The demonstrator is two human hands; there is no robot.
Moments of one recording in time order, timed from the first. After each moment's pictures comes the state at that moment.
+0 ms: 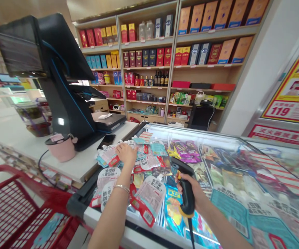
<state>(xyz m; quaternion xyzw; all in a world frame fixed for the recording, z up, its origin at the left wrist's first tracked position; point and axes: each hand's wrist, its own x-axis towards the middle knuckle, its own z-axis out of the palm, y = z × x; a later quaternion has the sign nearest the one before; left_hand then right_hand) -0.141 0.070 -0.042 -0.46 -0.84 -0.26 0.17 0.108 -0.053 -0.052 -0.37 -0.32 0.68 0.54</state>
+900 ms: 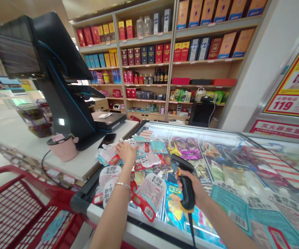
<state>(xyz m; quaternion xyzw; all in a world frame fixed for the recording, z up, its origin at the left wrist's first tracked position) -0.140 0.067 -0.039 -0.43 -0.85 -0.26 0.16 0.108 -0.056 -0.049 -0.39 -0.30 0.69 0.54</state>
